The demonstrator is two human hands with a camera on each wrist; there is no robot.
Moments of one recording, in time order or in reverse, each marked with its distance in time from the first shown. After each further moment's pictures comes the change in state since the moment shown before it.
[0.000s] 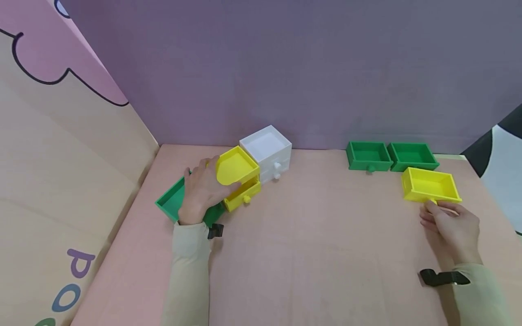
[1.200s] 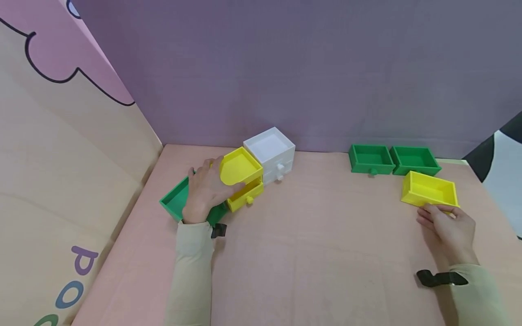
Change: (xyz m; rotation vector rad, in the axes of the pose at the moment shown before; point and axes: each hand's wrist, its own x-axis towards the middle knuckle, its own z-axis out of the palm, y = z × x) left_hand 0.001 -0.002 -0.001 -0.003 0.004 0.015; right_hand 0.006 -0.004 0.009 0.105 -0.036 0.058
